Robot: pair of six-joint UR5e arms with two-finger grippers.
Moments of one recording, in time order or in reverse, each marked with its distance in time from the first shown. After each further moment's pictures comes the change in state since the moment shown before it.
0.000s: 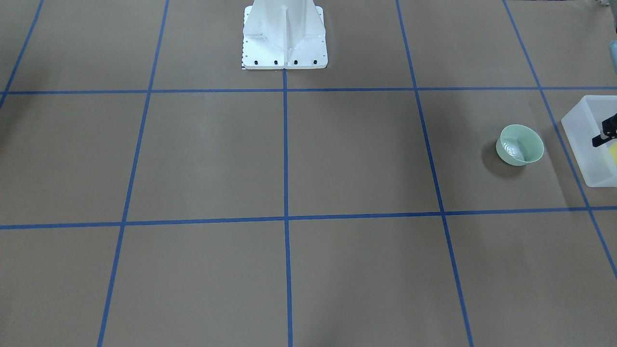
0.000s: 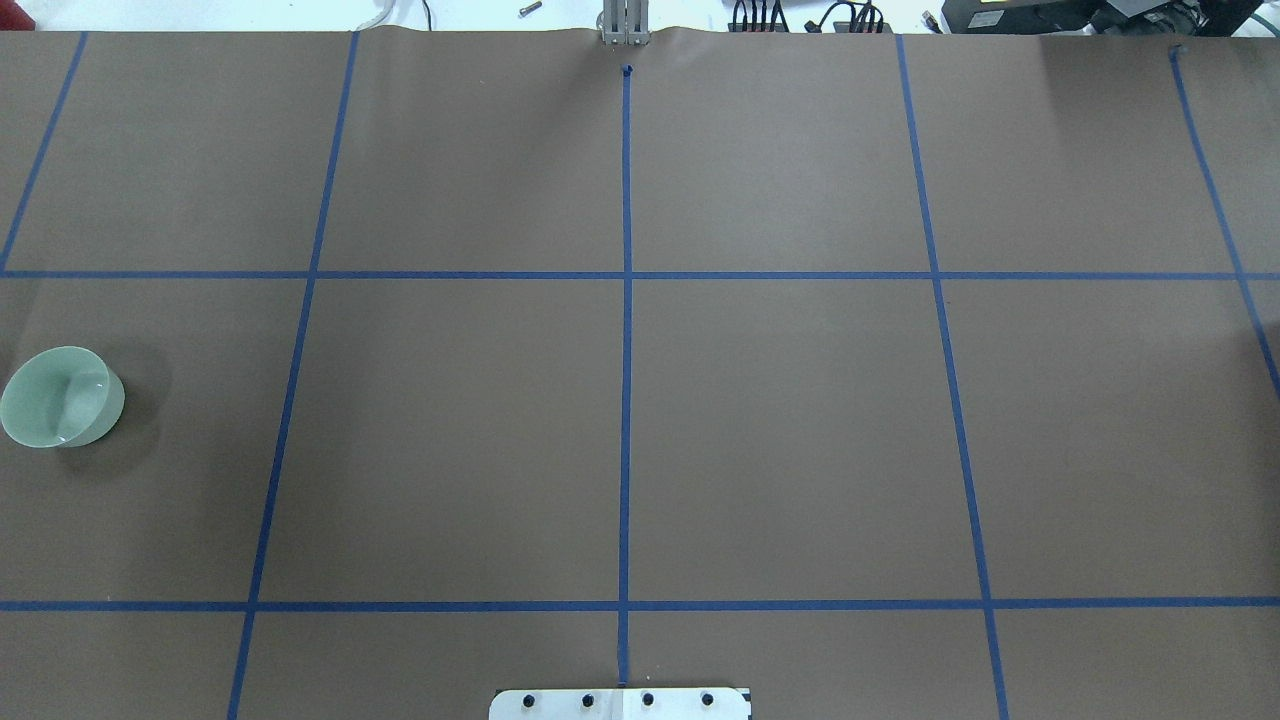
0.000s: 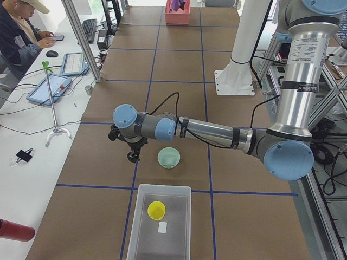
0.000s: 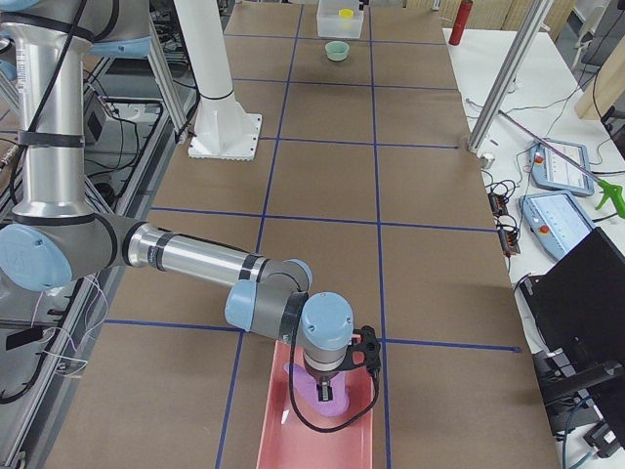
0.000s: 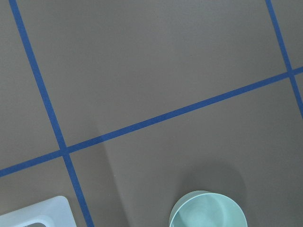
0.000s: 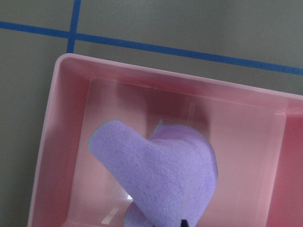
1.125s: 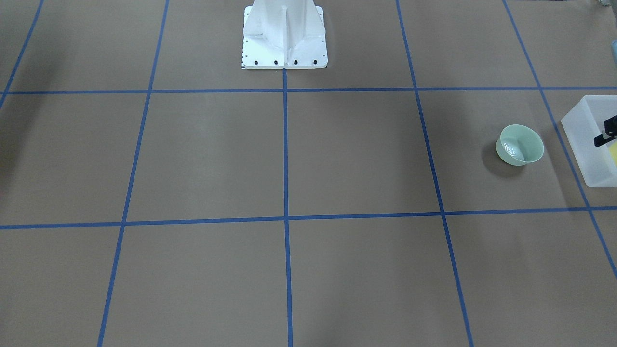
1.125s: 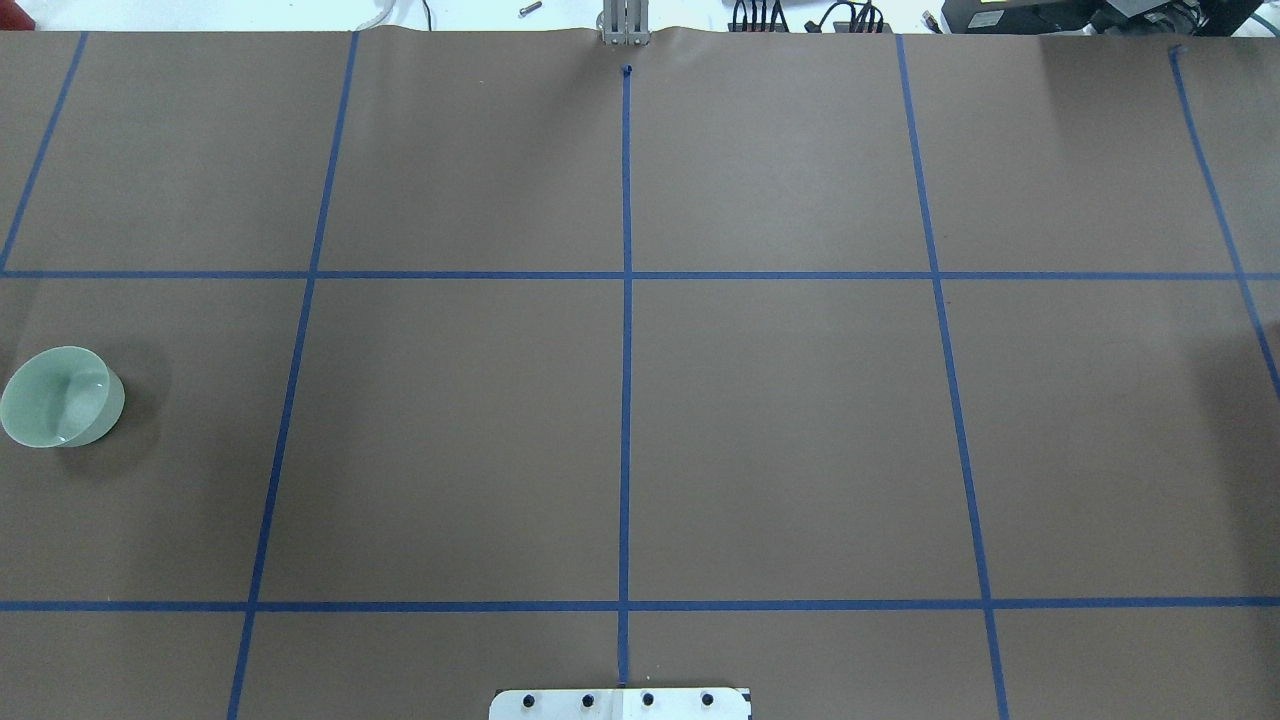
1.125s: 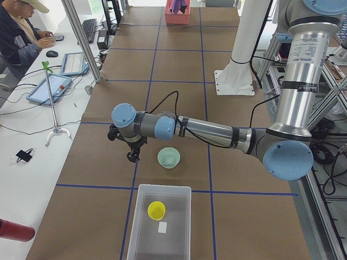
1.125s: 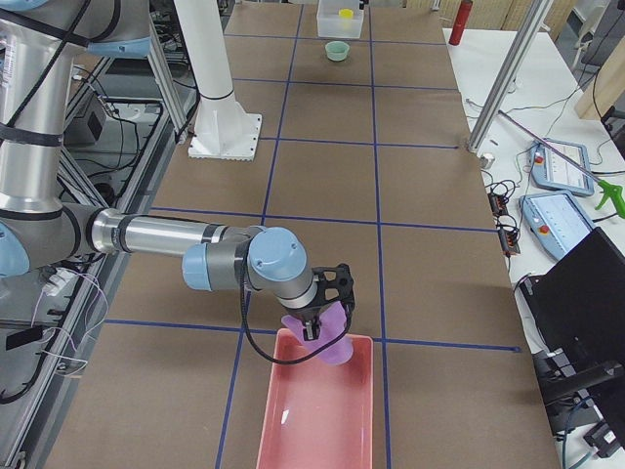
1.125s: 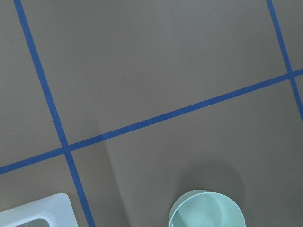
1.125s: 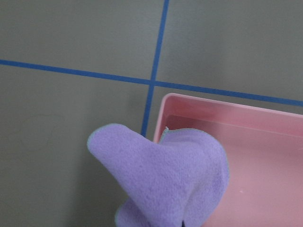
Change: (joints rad) left arm -0.005 -0.005 -0.004 0.030 -0.002 0.005; right arm 0.010 -0.182 0.324 0.109 0.071 0.149
